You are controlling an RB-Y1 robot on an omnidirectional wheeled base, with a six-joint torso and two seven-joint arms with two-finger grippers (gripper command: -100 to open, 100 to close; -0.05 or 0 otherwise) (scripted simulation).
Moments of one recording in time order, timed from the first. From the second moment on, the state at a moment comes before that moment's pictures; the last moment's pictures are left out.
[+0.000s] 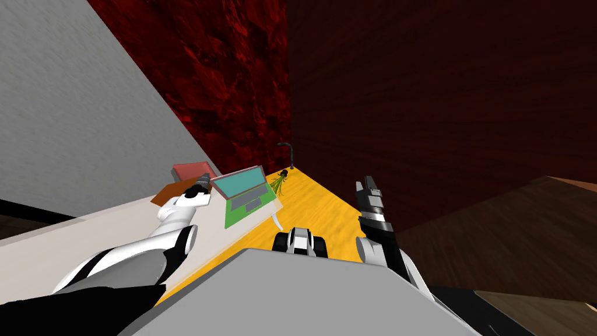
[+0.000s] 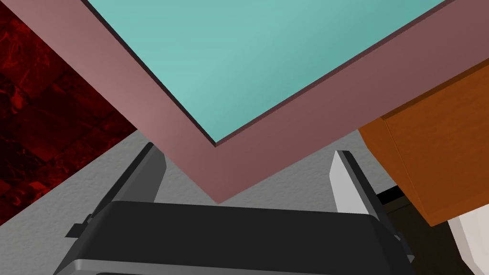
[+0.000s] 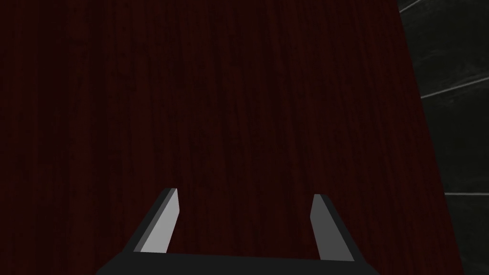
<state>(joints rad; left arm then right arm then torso) -0.28 0.78 0.56 -0.72 -0.08 -0.01 -0.07 0.52 -0.03 -0.04 -2.25 0.12 -0.36 -0.03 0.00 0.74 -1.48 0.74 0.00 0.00</state>
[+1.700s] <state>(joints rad) -0.44 0.91 0.63 -0.62 0.08 0.45 -0.20 0.52 -0.03 -0.04 -2.25 0.12 -0.36 -0.03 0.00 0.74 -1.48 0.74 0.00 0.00</state>
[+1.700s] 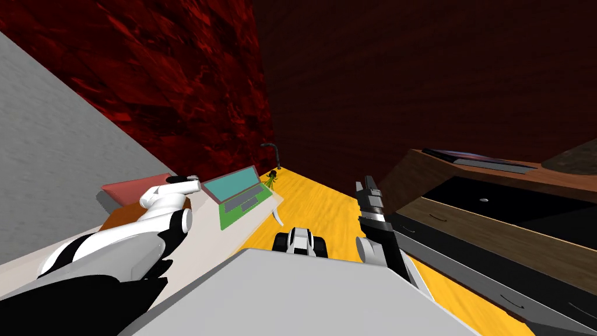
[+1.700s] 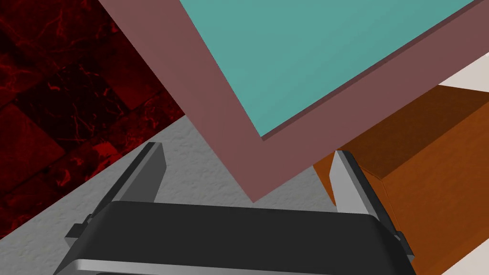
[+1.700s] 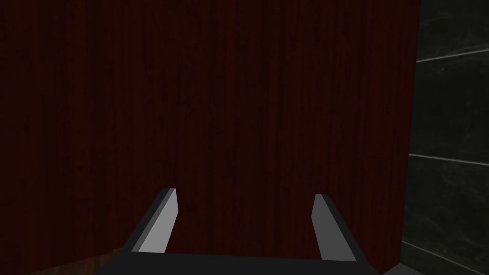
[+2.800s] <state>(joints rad) -0.53 0.99 0.68 -0.55 0.17 0.75 -0.28 0.52 -0.03 -0.04 -2.25 0.12 -0.36 -0.03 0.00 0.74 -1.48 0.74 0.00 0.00</state>
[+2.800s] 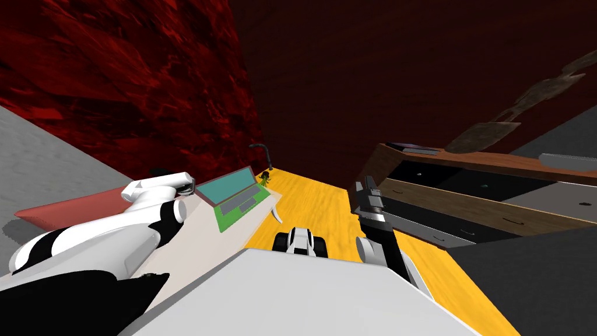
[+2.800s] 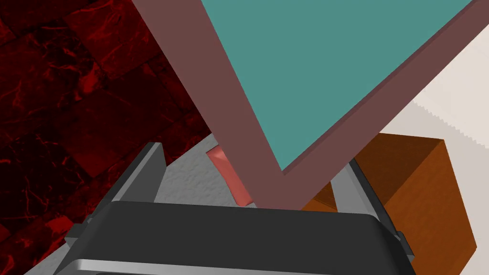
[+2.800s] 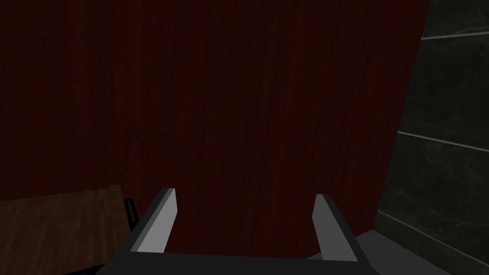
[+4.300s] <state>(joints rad) -0.66 1.11 0.73 -0.44 0.25 1.10 -0.38 0.52 -0.03 -0.04 -2.25 0.12 -0.36 -0.03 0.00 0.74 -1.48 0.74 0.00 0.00</state>
